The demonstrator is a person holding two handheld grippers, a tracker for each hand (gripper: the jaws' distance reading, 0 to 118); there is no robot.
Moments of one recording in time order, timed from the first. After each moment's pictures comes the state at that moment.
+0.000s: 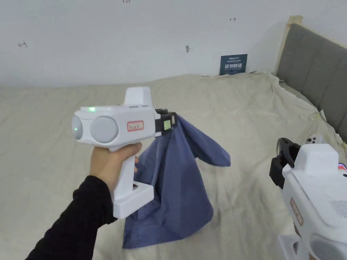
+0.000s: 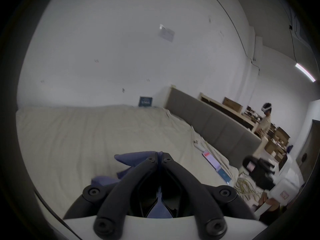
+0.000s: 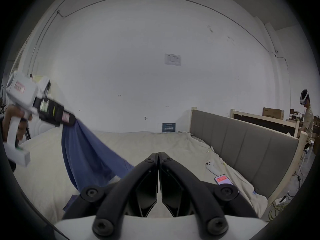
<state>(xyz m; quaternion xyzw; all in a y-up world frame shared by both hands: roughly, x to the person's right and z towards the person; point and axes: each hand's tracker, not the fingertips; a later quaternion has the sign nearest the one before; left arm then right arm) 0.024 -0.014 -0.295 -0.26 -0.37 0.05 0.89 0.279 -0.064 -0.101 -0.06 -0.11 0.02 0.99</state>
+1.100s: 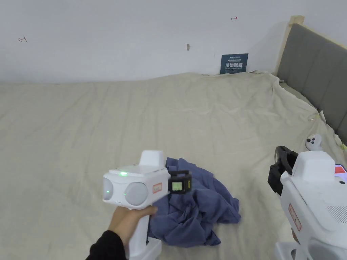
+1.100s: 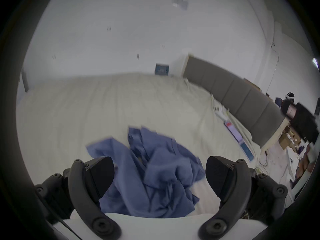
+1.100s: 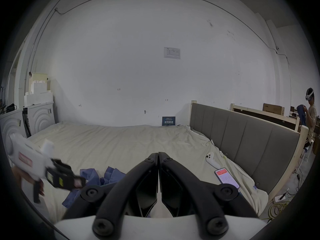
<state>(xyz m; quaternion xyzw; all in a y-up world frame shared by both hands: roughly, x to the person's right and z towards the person) 0.024 -0.118 -0.259 -0.31 -0.27 0.02 0.91 0.277 -0.074 -0.101 -0.09 -0.10 0.02 0.99</state>
